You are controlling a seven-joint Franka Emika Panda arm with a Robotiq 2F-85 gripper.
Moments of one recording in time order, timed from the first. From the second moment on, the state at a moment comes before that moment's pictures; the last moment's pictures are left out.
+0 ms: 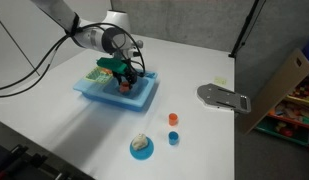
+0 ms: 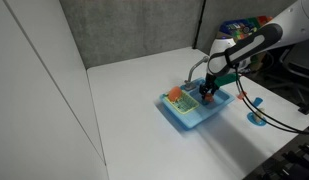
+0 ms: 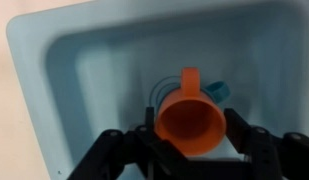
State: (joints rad) arm -0.03 0.84 -0.02 -1.67 0.01 2.41 0.05
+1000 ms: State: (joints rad) arm -0.03 0.72 -0.02 -1.68 0.02 2.34 0.05
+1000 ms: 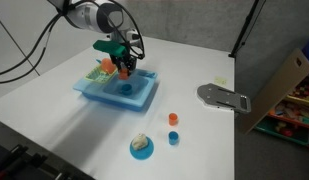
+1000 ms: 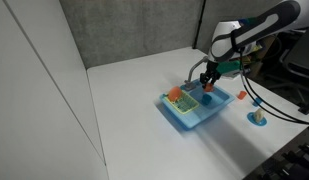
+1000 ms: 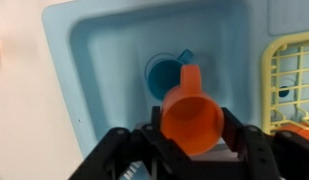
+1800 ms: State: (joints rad) arm 0.01 0.47 0.01 -1.98 0.02 2.32 0.01
